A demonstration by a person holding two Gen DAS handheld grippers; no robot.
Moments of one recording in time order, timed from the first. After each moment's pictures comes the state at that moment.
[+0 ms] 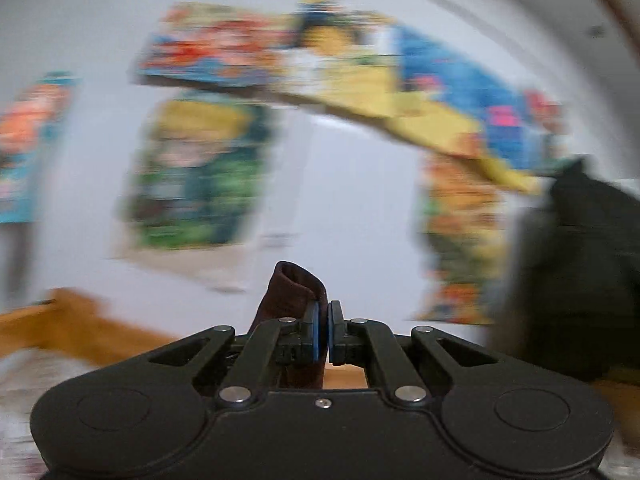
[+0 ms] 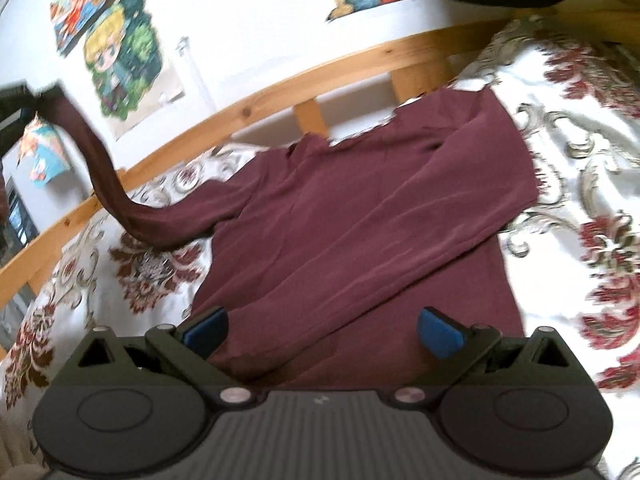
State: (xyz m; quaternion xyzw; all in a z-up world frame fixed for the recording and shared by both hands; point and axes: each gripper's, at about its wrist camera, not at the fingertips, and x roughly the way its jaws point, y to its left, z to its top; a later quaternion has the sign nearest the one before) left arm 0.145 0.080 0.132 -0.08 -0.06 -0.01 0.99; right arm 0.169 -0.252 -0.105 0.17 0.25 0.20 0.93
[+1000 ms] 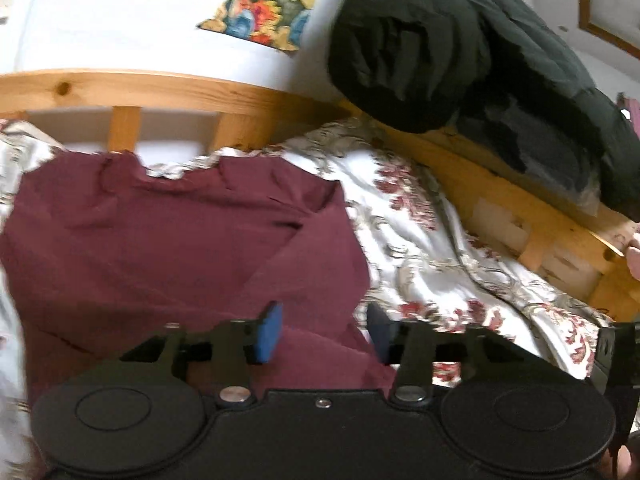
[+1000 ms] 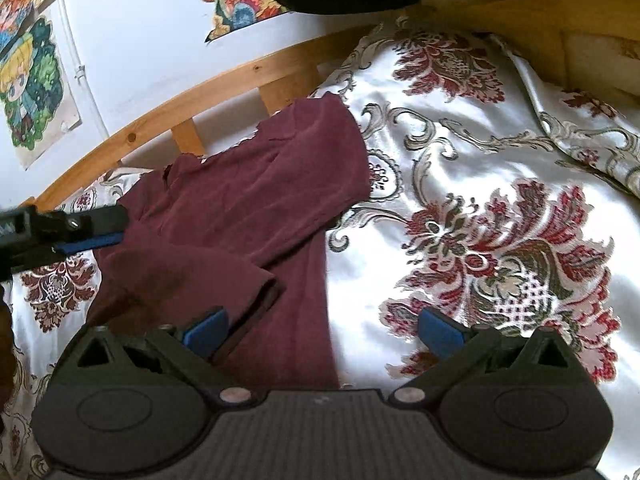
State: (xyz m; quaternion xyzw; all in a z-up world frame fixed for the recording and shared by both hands) left arm 0.210 -0.061 -0.019 -0.07 0.26 -0.26 0.93; right arm 0.157 -0.329 -0.128 0.18 0.27 0.07 0.94
